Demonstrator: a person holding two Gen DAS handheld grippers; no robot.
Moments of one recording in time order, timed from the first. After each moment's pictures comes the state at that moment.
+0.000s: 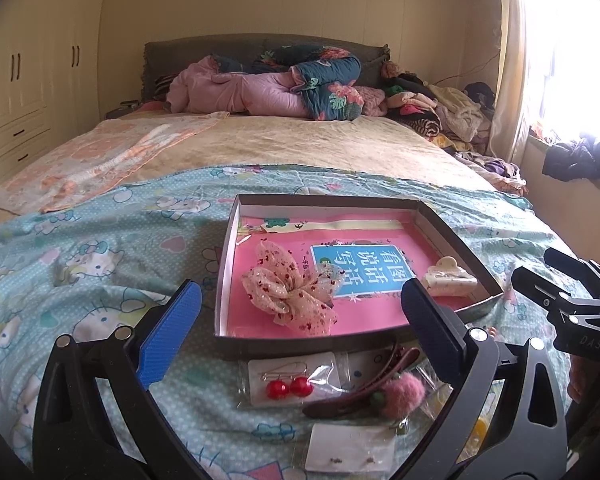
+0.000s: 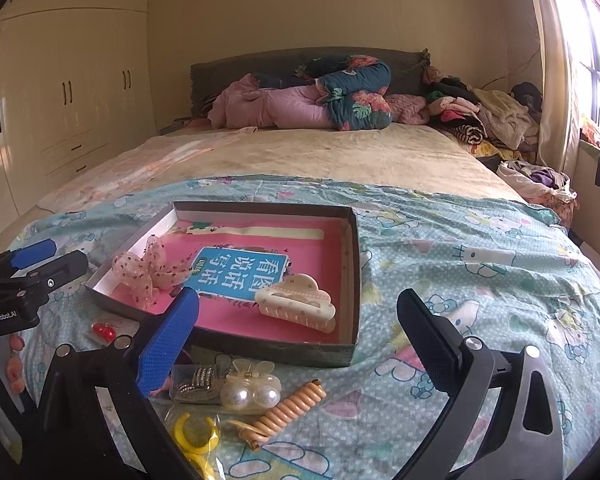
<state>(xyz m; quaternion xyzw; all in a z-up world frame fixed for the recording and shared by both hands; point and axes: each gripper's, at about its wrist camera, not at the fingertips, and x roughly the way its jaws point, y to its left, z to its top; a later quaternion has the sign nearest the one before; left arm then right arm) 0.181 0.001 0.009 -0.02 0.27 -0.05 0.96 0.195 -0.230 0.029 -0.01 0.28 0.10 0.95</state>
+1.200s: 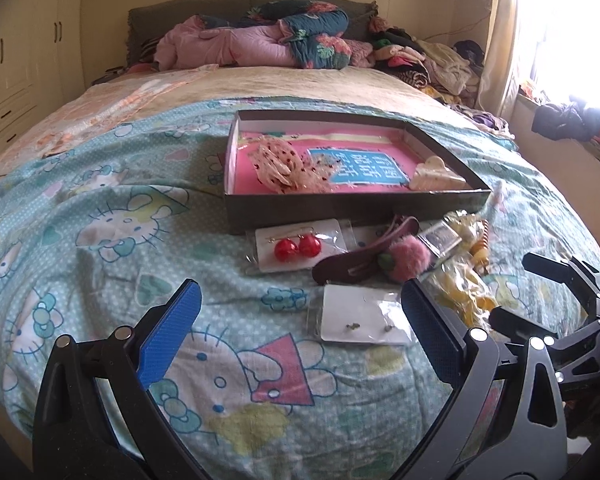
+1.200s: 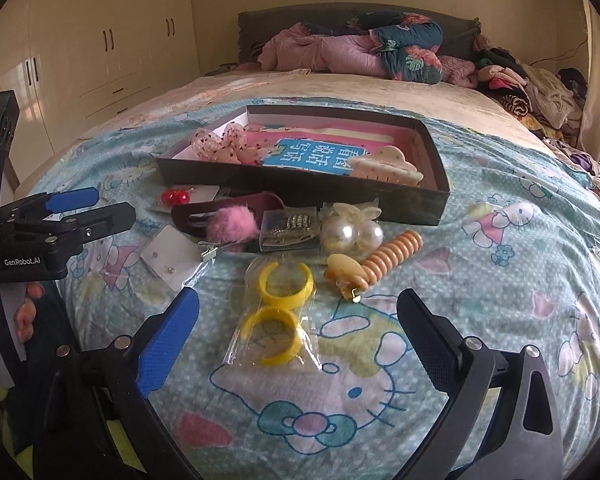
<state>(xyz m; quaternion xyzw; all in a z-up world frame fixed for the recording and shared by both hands) 0.125 0.013 -0.042 -0.01 0.35 -0.08 0.93 0.116 -0.185 -0.031 -0.04 0.36 0.18 0.91</state>
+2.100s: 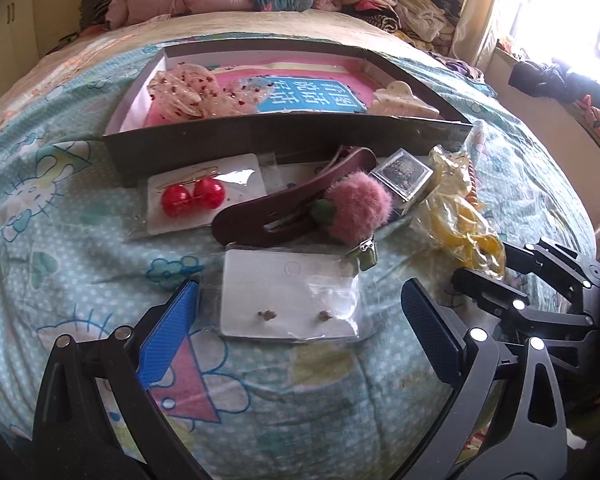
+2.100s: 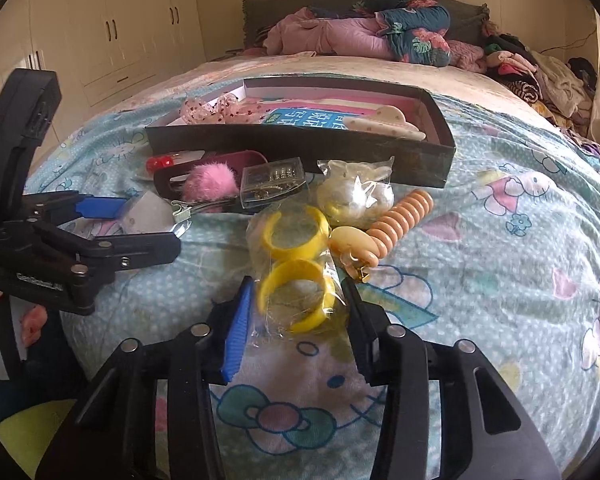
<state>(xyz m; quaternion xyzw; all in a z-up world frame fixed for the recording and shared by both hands) 0.155 -0.032 -0.084 0.00 0.44 -0.15 0.88 0.124 -0.203 -0.060 -0.03 0.38 0.20 0.90</state>
